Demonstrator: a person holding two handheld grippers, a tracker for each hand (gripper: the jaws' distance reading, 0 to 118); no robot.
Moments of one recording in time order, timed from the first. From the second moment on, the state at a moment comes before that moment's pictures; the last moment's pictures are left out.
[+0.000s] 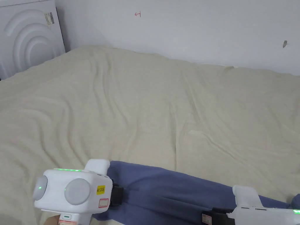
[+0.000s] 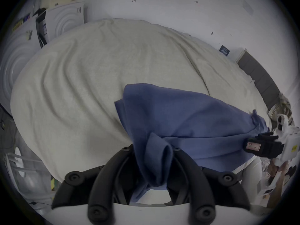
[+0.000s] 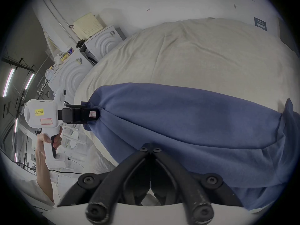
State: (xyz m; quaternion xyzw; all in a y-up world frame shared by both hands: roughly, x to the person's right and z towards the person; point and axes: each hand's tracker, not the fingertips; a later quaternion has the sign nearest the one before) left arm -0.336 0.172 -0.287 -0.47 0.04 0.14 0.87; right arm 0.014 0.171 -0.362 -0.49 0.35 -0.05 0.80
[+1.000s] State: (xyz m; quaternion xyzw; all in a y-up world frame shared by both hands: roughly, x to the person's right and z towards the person) left arm -0.109 0.257 -0.353 -0.41 -0.24 0.09 0.88; right arm 0.191 0.208 -0.352 -0.41 0.24 -0.16 0.86
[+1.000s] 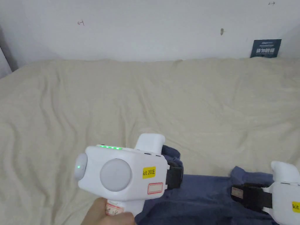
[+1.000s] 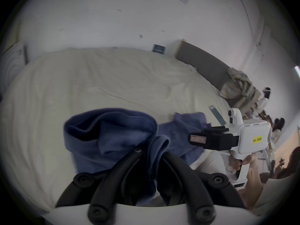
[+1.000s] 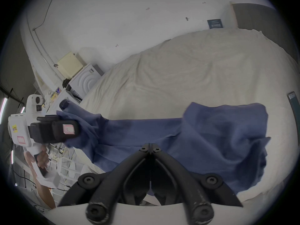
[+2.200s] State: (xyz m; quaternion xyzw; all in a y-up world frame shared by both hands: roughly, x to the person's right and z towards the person) left arm -0.177 0.200 -0.367 -0.46 -0.19 0.24 0.83; right arm 0.237 0.203 -0.344 -0.40 0.19 -0.20 0.87
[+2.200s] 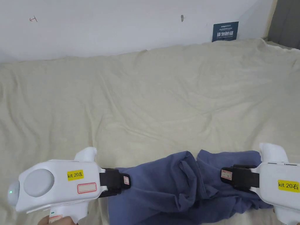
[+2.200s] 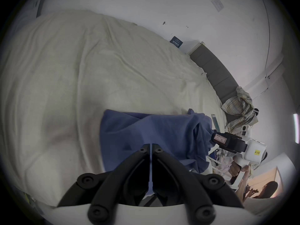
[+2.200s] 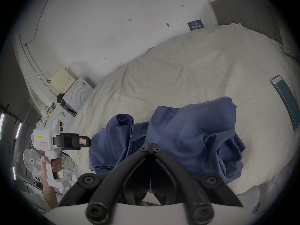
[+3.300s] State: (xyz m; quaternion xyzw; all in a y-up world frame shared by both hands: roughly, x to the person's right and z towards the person) left arm -0.092 0.218 -0.369 -0.44 -0.33 0.26 0.79; right arm 0.249 0.216 -0.327 -0.39 0.18 -0.19 0.88
